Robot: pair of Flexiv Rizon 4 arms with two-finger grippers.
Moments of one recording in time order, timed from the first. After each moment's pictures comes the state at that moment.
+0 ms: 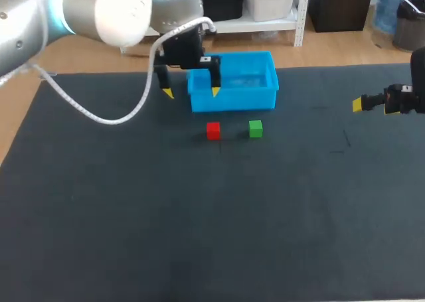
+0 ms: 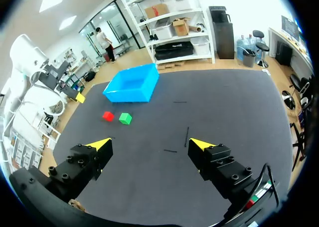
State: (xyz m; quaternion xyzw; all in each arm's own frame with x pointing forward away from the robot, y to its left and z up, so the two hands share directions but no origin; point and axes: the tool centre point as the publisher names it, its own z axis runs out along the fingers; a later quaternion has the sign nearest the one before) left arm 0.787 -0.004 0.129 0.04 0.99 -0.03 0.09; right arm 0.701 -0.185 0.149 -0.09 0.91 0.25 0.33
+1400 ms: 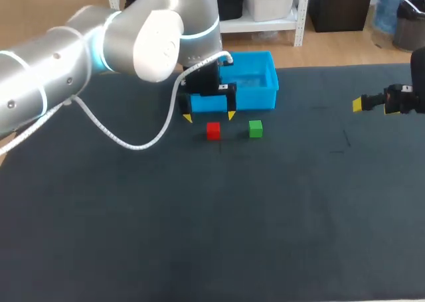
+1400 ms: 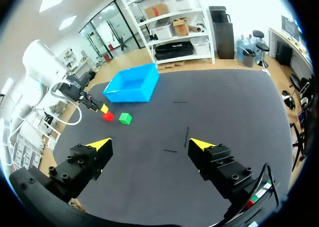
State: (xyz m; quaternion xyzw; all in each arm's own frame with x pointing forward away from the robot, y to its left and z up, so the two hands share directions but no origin) left arm 0.809 -0.032 0.038 0.01 1.00 -0.04 0.07; right arm 0.701 -0.185 0.149 -0.09 0.91 0.25 0.33
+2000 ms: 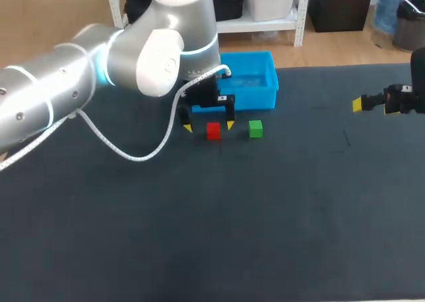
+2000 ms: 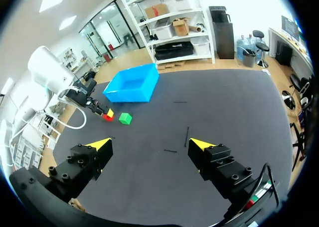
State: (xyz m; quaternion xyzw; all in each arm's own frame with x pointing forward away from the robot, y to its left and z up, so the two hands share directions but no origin) left arm 0.810 -0.029 0.005 0.01 1.00 -0.04 0.07; right arm 0.701 -0.185 0.149 -0.09 0.91 0.25 0.33
